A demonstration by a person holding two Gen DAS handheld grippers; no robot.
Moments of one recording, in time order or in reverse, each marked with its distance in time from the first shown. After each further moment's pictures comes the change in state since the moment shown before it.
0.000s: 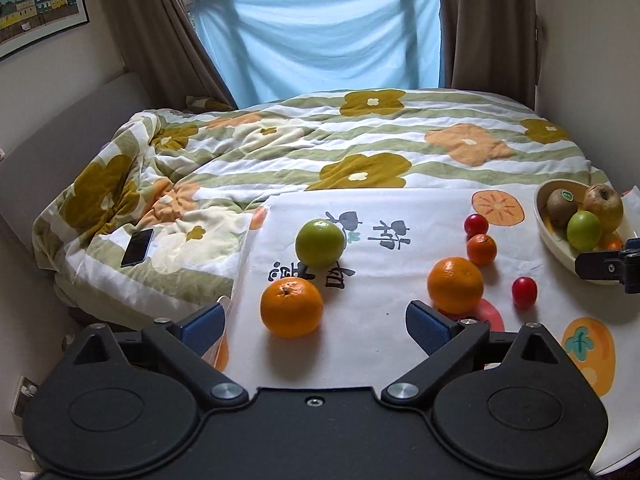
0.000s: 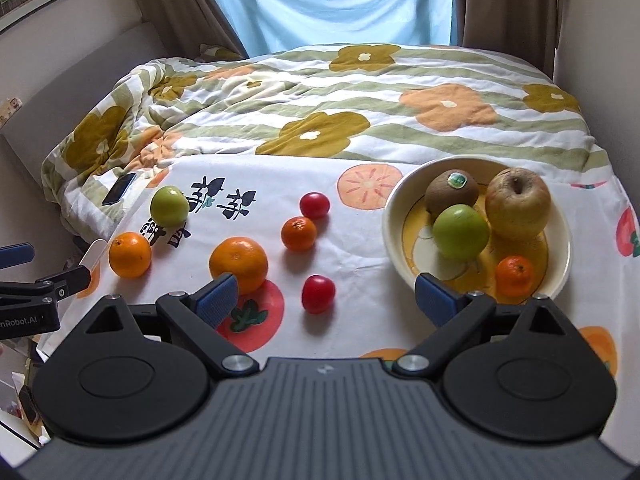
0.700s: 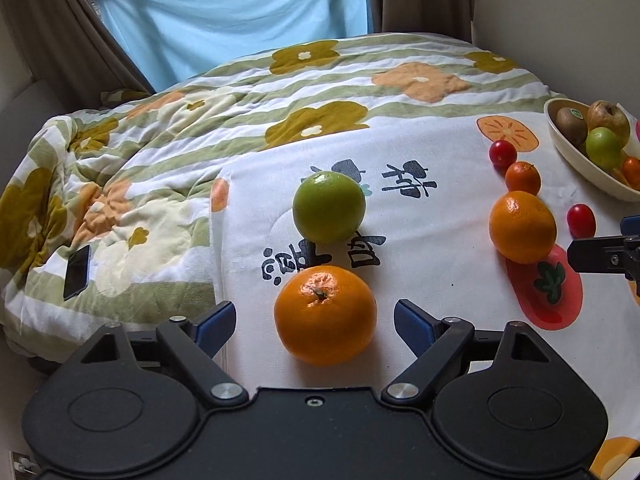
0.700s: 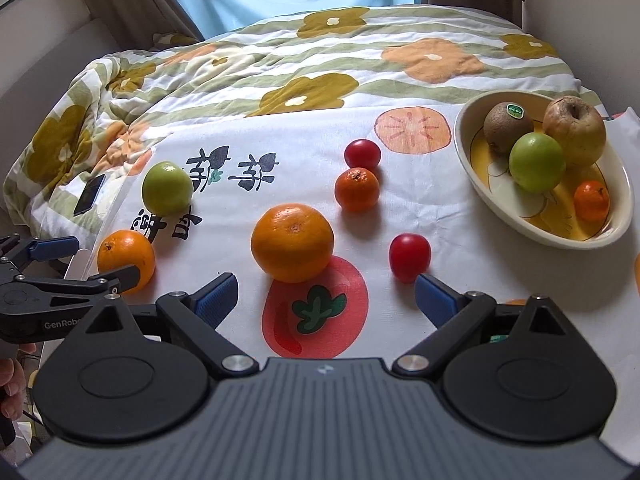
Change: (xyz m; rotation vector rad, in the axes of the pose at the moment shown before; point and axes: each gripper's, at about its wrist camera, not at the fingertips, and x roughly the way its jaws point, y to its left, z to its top) left arm 0.113 0.044 -0.001 0.218 0.097 -0.193; right arm 0.068 0.078 -0.020 0.139 0.063 -0.107
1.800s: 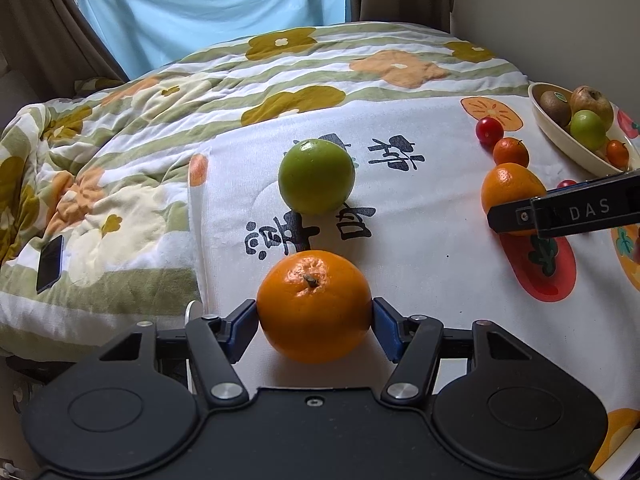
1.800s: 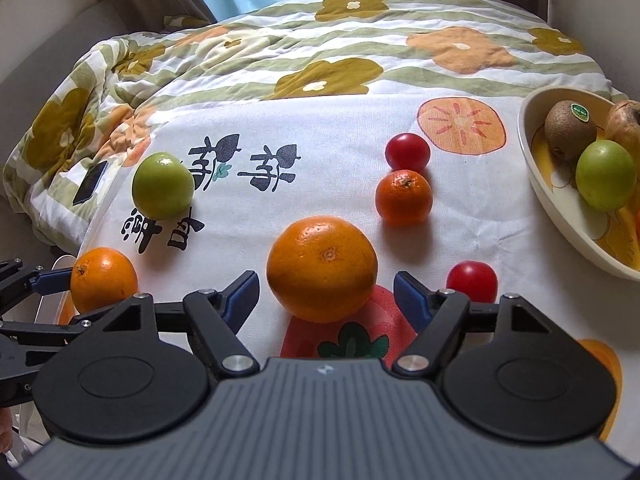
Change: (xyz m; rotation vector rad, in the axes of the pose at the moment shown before) left arm 0.010 0.010 -0.014 0.007 0.022 -0.082; right arm 0.055 0.018 0.015 -0.040 0.038 0.034
